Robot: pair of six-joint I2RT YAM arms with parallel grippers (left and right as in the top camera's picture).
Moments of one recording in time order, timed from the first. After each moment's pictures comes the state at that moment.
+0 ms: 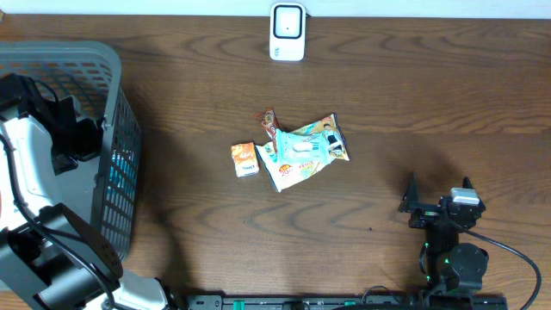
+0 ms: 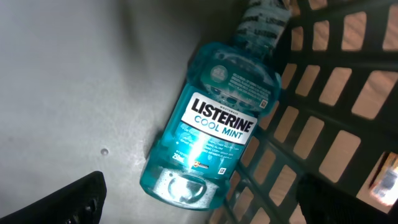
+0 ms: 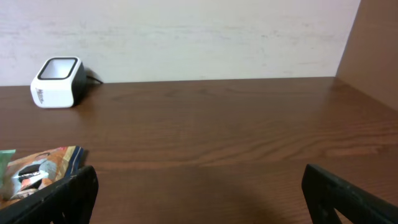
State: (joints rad) left arm 0.53 1.73 1.43 -1.11 0.18 0.12; right arm -0.06 0.02 0.01 -0.07 0.04 0.01
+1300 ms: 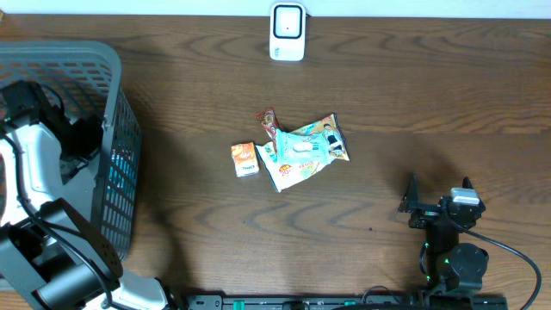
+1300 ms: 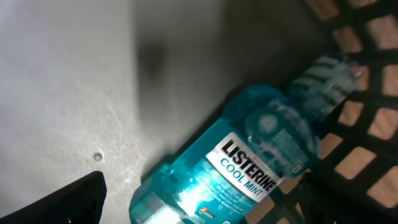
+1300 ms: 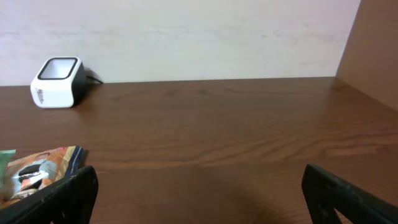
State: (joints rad) left arm 0.53 1.73 1.31 -0.91 0.10 -0.25; right arm -0.06 0.02 0.01 -0.07 0.04 0.01
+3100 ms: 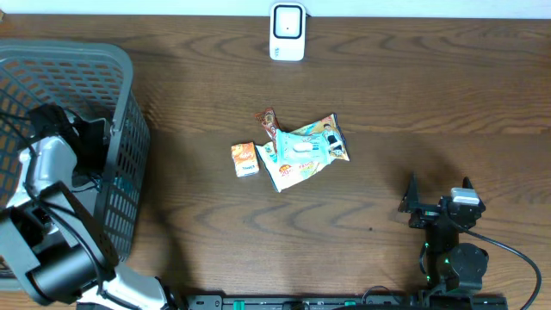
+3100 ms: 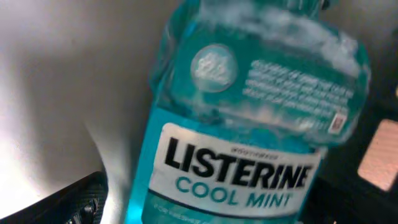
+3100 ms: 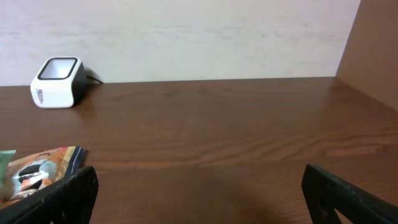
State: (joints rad) left arm 0.53 1.79 1.14 -0.76 0.19 0.31; right arm -0.06 0.02 0.01 -0.07 0.04 0.01
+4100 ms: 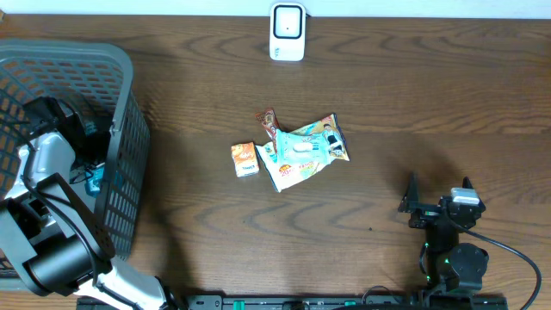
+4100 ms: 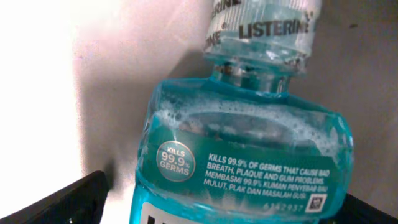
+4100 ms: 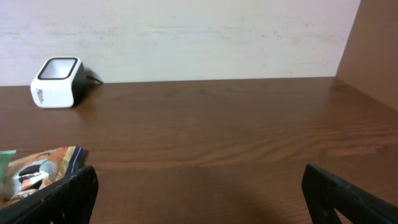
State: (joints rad) left arm 0.54 1.85 1.17 -0.61 0.01 -0.02; right arm -0.06 0.02 0.01 -0.07 0.04 0.01
